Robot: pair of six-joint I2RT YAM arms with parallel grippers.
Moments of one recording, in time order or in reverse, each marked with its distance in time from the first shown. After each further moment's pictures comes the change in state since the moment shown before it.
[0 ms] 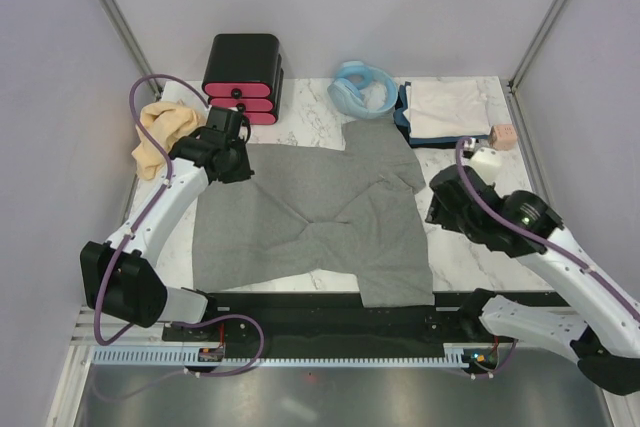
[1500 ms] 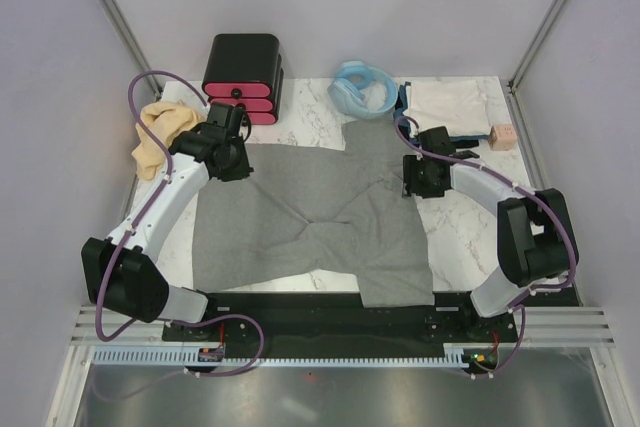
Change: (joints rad) left arm 0.000 0.027 0.051 -0.053 -0.028 -0.033; right arm -0.533 0.681 -0.237 0.838 -0.546 -0.640
